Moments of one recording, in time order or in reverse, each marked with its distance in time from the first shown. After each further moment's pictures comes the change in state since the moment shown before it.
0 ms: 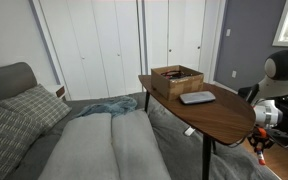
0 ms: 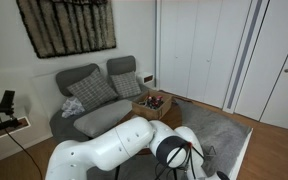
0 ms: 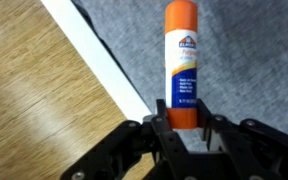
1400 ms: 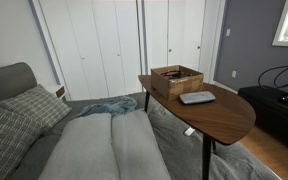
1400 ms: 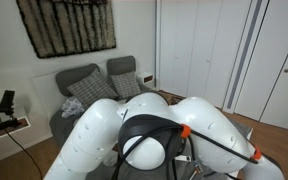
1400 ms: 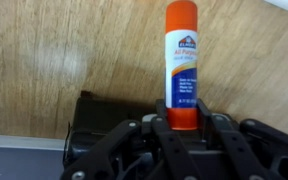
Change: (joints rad) arm -0.361 -0.614 0.002 -0.202 0.145 0.121 0.156
